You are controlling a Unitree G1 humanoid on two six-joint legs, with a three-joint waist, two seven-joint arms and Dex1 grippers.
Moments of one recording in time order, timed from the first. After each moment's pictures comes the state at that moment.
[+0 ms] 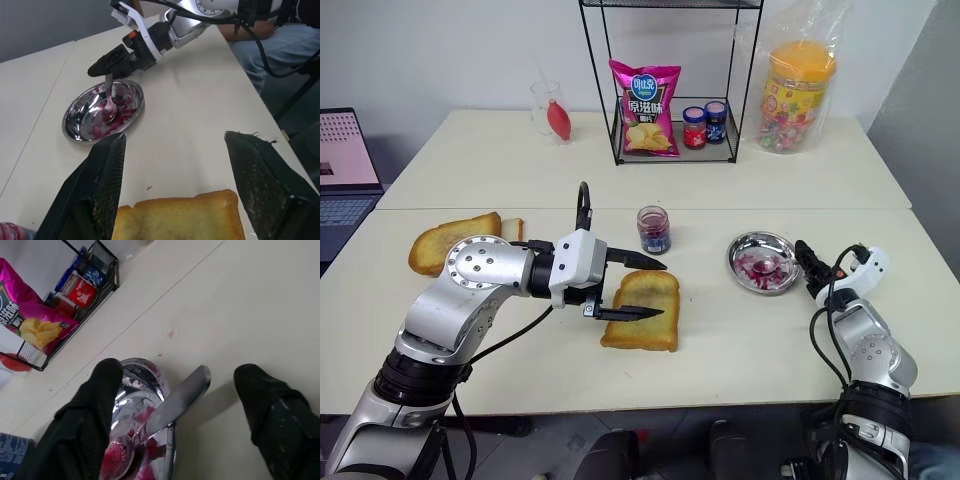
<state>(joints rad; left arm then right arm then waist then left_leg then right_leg) -0.55 0.68 -0.19 -0.30 -0.35 0.34 -1.20 -0.39 -0.26 -0.53 0.20 0.77 0.63 0.22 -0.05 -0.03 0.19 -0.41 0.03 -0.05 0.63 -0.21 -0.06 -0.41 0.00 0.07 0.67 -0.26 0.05</state>
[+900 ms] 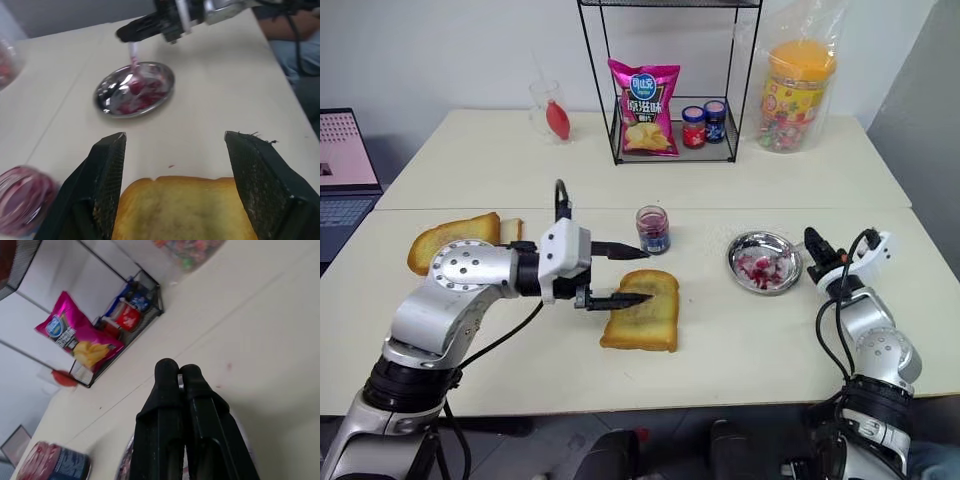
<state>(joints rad) -0.45 0.72 -0.05 -0.30 -0.36 0.41 -1.08 -0.40 -0.30 -0.52 -0.04 0.92 0.71 0.21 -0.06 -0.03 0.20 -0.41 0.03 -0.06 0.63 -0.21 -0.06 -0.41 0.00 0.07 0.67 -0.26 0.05</state>
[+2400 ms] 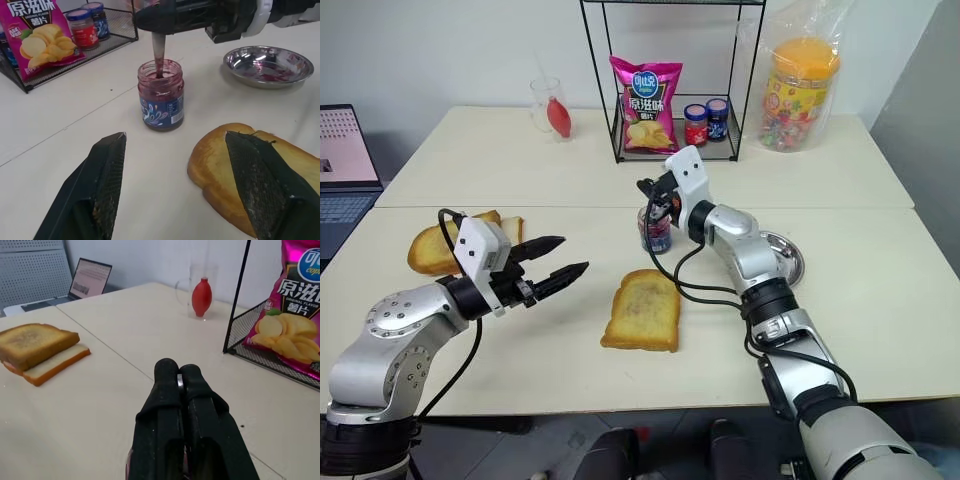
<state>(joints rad) -0.19 0.67 0.20 -0.35 -0.47 0.49 -0.77 -0.97 -0.10 0.14 0.58 0.19 0.18 0.55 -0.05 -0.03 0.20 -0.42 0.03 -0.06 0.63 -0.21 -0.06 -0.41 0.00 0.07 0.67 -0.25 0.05</state>
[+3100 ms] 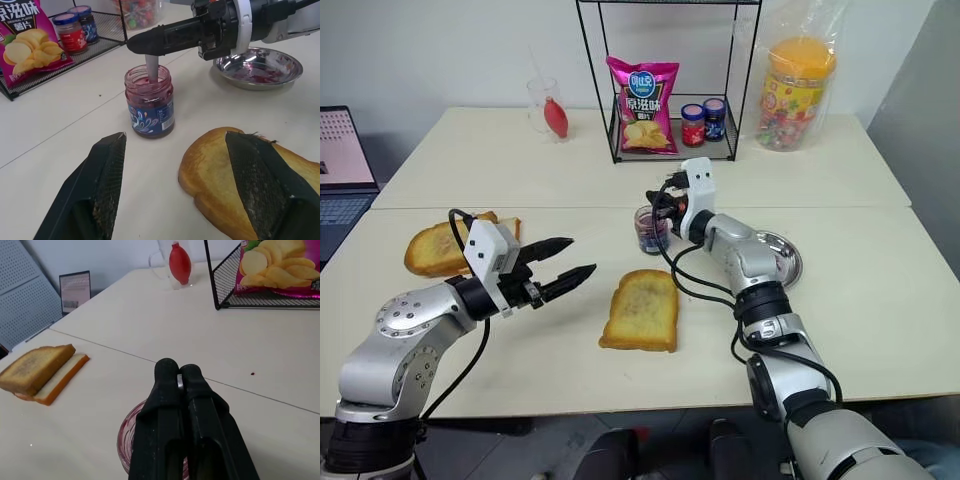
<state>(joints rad) -0.20 0.66 0.17 -0.34 -0.45 0.47 -0.77 -0.96 -0.02 -0.06 0.58 0.31 0.45 0.47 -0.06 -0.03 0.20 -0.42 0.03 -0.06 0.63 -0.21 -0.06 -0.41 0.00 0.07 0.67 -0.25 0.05</state>
